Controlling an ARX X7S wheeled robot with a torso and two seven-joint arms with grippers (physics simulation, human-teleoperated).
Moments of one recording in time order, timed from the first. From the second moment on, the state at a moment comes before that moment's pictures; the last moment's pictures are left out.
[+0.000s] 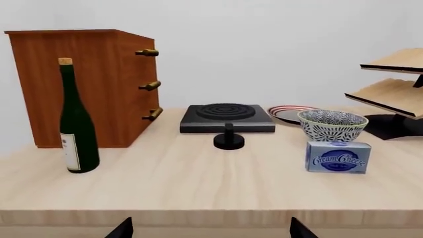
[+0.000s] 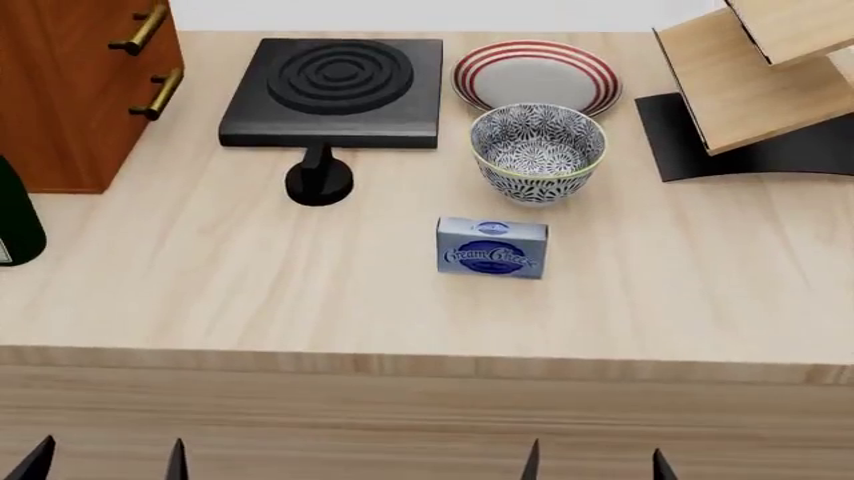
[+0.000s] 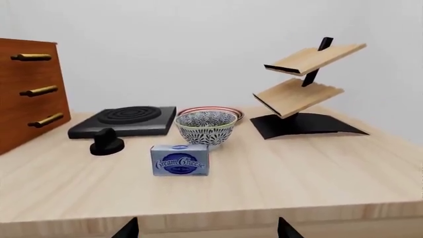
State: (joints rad) left arm 0.06 -0.14 0.11 0.20 -0.11 -0.05 -0.15; right arm -0.05 0.14 -0.08 -0.20 0.15 0.05 0.15
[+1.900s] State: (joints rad) left arm 0.05 -0.26 0.15 0.44 -0.18 -0.23 -0.24; right arm -0.01 0.29 -0.05 -0.47 0.41 0.25 0.19
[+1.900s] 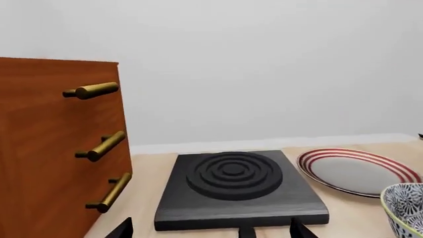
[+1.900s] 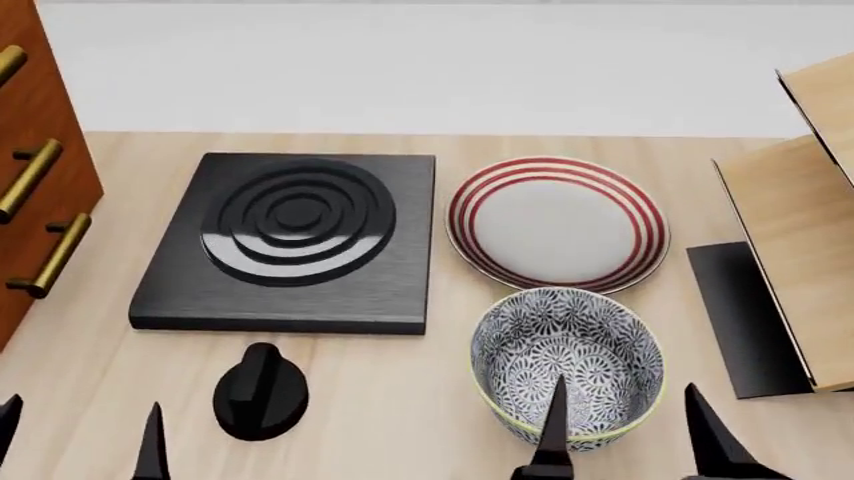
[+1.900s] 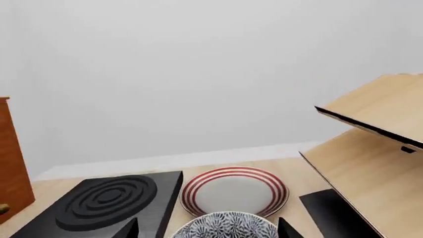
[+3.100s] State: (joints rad) left arm 0.02 -0.30 0.16 0.49 -0.23 -0.29 -0.23; right arm 0.16 0.67 -0.14 -0.46 0.79 0.52 -0.31
